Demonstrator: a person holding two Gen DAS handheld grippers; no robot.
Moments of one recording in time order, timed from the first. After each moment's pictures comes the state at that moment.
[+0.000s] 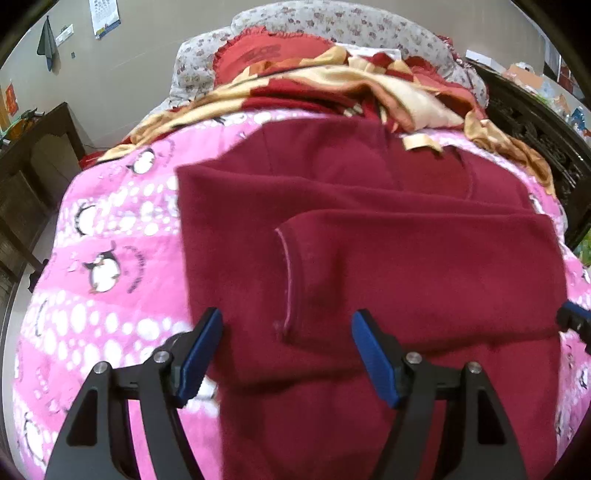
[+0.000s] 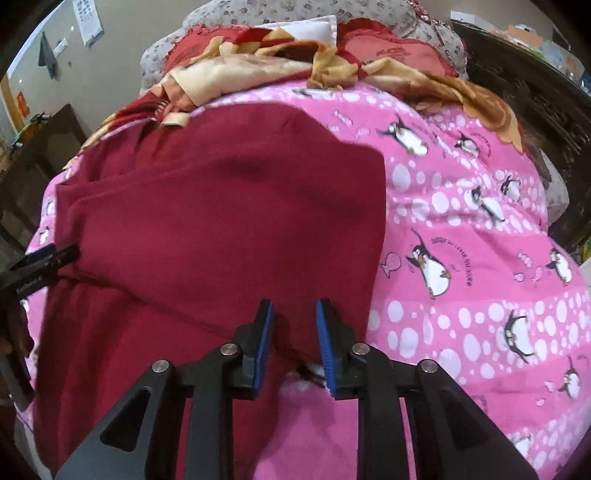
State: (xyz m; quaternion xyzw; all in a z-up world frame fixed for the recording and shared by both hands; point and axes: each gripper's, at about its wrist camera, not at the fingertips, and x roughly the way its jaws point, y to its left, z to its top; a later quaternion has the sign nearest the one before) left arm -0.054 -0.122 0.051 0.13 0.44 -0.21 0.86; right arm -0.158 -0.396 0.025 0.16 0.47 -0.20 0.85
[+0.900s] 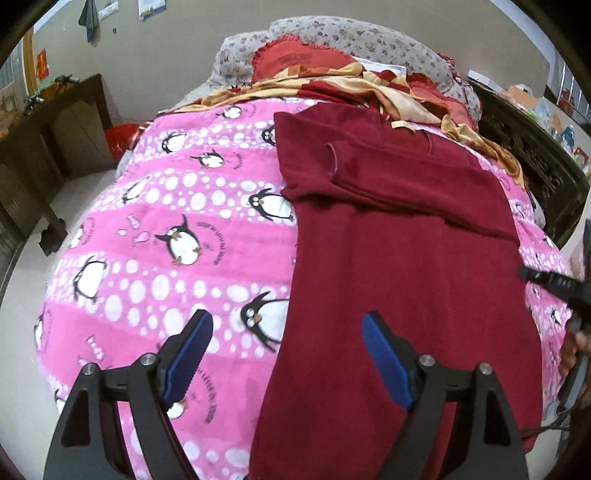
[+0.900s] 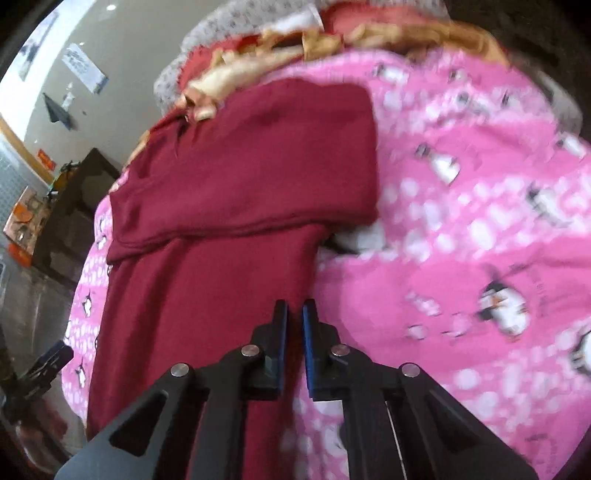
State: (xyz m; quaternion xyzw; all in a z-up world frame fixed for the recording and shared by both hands) left arm -0.197 0.011 0.080 0.08 0.45 -0.20 0.87; right arm -0.235 -0.369 0.009 0.28 0.42 -0.15 0.85
